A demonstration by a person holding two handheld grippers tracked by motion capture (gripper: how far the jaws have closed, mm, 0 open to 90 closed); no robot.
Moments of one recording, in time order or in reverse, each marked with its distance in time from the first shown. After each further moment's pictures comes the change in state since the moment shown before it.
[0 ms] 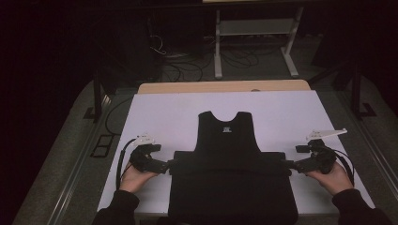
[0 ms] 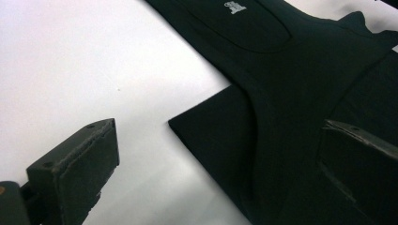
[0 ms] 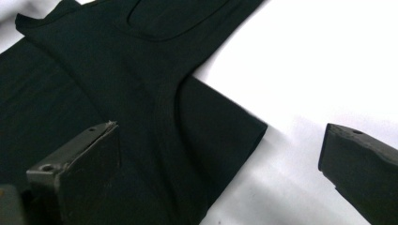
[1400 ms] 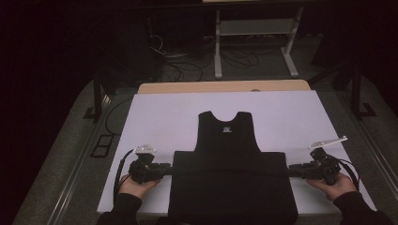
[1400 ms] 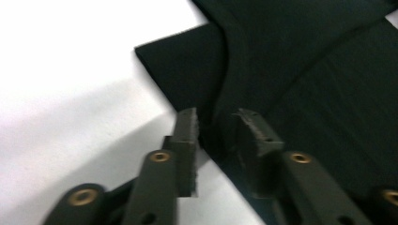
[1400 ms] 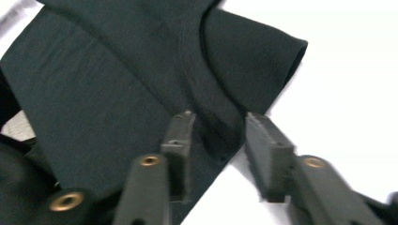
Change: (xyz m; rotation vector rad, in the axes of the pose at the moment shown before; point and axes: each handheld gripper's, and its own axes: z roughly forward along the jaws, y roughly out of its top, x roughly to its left) left arm -0.021 -0.018 -0.011 0.136 -0.003 -0.106; right arm 0.008 -0.024 -0.006 0.134 0.072 0.116
